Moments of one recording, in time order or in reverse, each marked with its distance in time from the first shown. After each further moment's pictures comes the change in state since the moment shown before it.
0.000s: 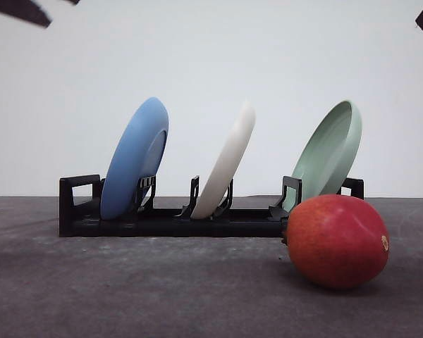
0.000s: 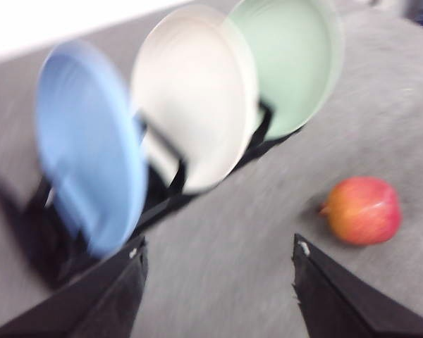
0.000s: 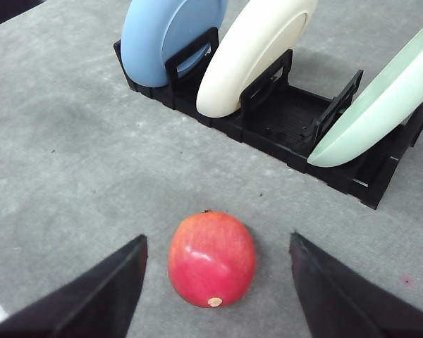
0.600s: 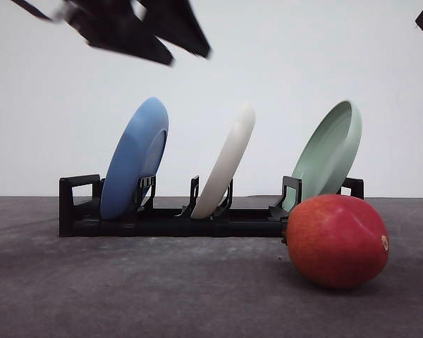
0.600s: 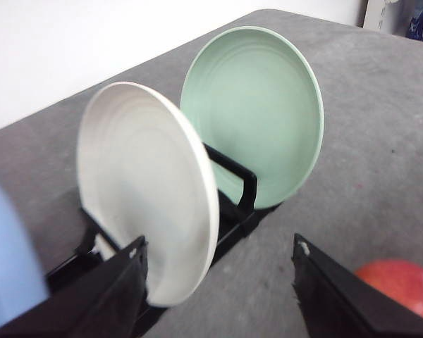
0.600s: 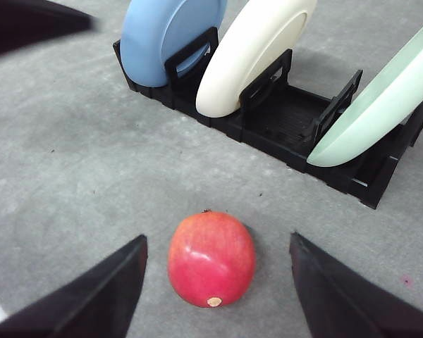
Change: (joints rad) left_arx -0.228 0.493 0.022 0.558 -0.240 -0.041; right_arx 0.000 0.000 0.000 0.000 0.001 0.000
